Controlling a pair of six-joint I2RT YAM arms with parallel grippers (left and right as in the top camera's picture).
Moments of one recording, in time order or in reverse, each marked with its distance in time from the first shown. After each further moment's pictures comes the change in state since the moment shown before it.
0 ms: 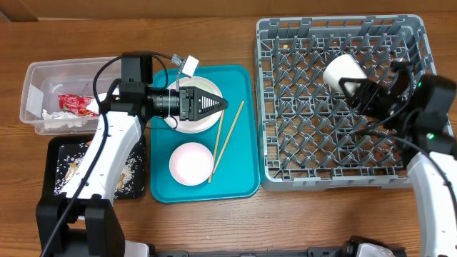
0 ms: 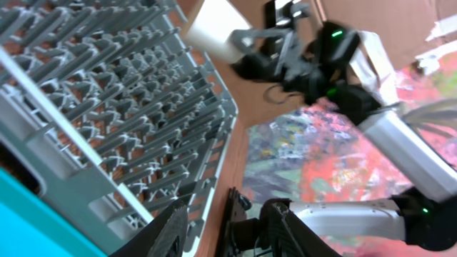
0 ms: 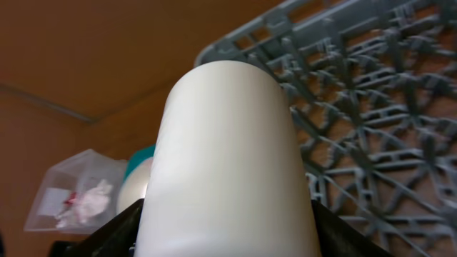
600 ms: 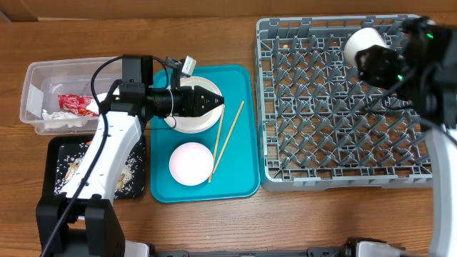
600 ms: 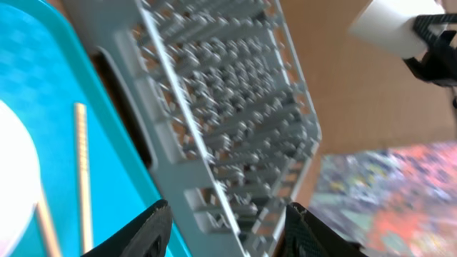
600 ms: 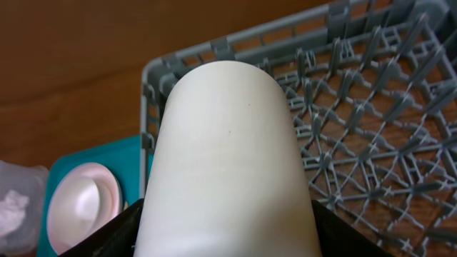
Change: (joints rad) left arm 0.001 0.000 0.000 -0.021 -0.341 -0.081; right arm 0.164 0.167 0.600 -0.579 0.415 -0.104
